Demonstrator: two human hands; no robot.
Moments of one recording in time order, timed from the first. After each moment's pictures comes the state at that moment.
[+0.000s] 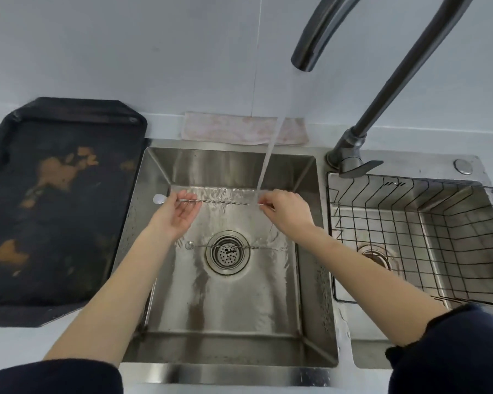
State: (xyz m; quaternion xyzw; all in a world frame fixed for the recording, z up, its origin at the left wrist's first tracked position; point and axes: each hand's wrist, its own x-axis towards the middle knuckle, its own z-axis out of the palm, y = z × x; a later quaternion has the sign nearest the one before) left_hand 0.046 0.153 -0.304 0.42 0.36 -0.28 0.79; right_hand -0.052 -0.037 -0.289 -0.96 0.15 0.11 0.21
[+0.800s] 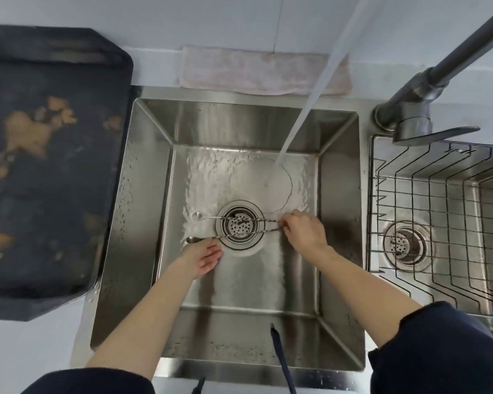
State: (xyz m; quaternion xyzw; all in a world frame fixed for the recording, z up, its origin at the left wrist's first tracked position) left_hand -0.027 0.178 -0.422 0.58 0.45 -0.46 0.50; right_hand -0.088 -0.028 -0.408 -0.93 0.17 0.28 0.15
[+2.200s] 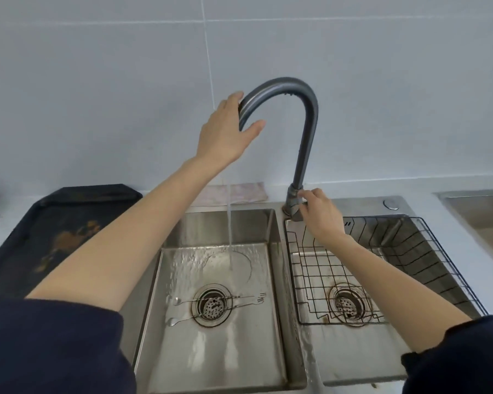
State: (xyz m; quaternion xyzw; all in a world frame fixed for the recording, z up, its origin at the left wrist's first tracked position) left_hand 0.005 0.009 -0.059 0.87 -0.34 0.07 0.35; right_hand -0.116 -0.130 -0.195 -0.94 0.27 -0.11 0.17
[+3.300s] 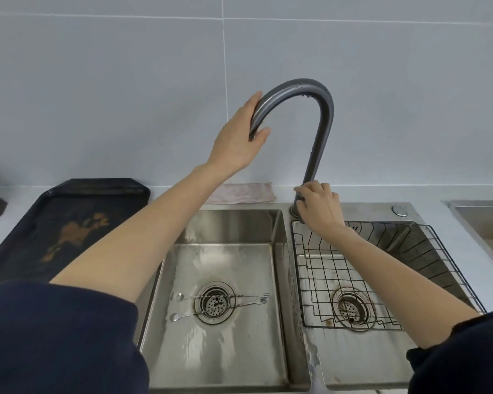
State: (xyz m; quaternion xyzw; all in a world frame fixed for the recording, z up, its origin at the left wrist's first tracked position) left_hand 0.011 0.019 -0.077 0.83 -0.39 0.05 0.40; right_hand -0.096 -0.122 -0.187 -0.97 0.22 -0.09 0.11
